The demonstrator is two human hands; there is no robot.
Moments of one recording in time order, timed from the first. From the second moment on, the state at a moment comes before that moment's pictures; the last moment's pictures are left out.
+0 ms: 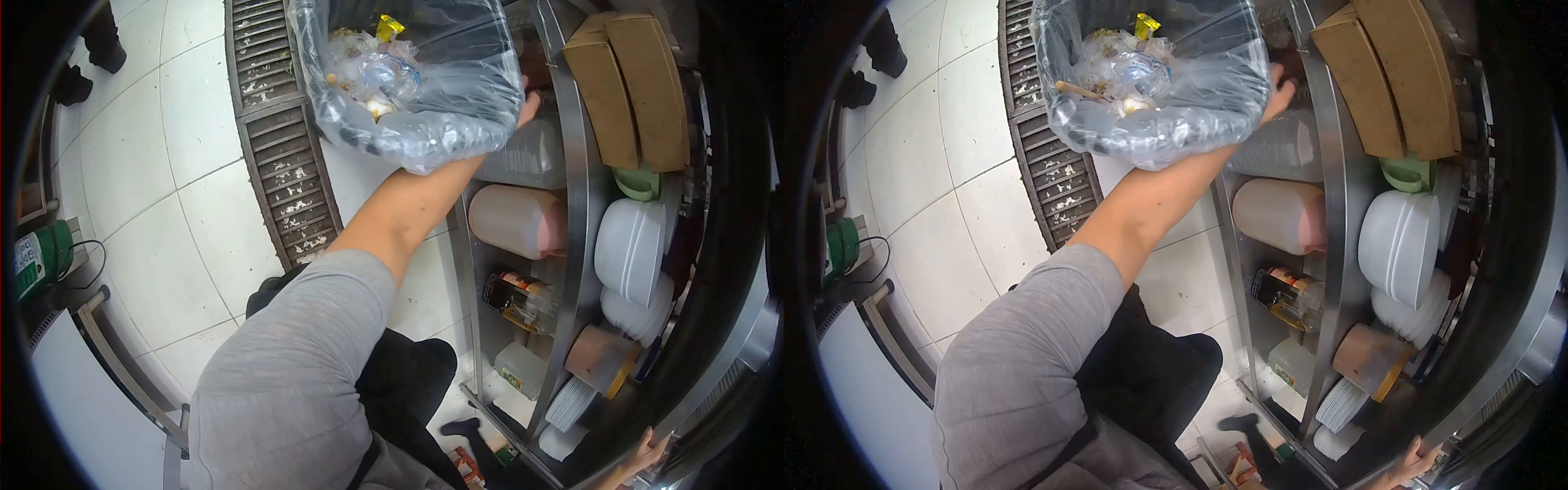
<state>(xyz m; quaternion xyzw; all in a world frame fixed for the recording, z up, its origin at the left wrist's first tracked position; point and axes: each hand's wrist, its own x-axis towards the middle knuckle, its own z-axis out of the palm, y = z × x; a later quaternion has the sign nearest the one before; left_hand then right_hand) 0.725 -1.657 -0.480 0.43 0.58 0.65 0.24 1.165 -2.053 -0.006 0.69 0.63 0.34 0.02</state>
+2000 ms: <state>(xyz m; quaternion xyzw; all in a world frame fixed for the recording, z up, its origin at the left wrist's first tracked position) 0.800 -1.729 -0.498 0.46 0.37 0.71 0.37 1.123 -2.046 -0.021 0.63 0.65 0.42 -0.07</state>
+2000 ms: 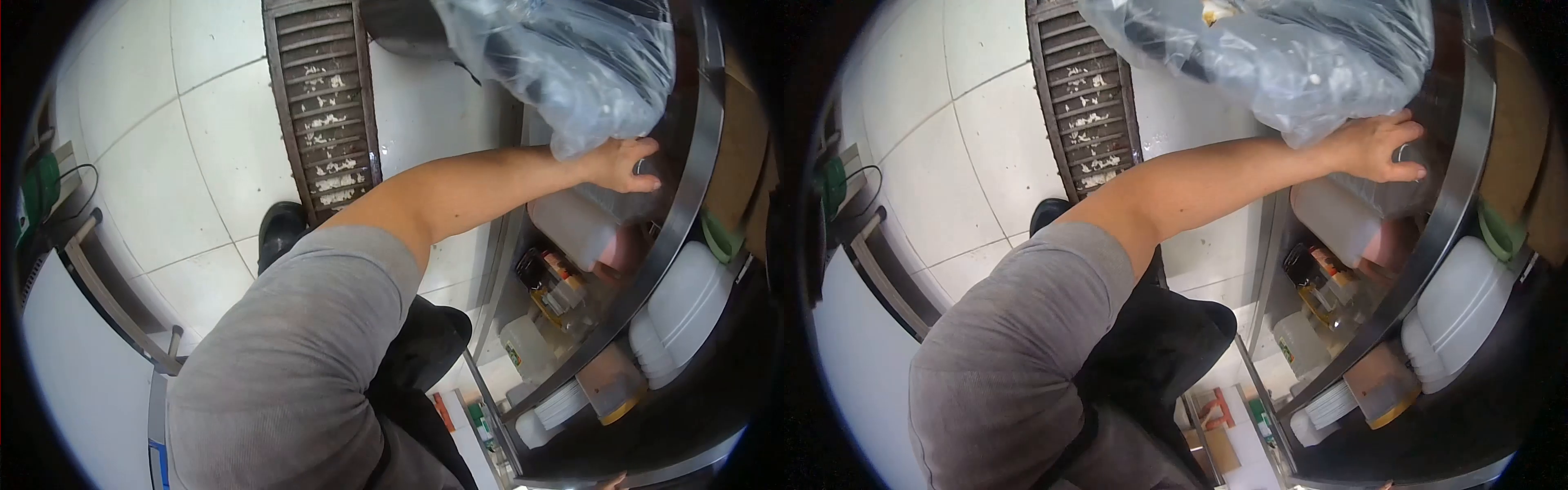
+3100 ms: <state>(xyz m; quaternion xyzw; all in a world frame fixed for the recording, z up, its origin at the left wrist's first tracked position) 0.817 -1.696 -0.427 0.69 0.53 0.48 0.14 1.157 -2.057 -0.019 0.66 0.61 0.43 -0.03</state>
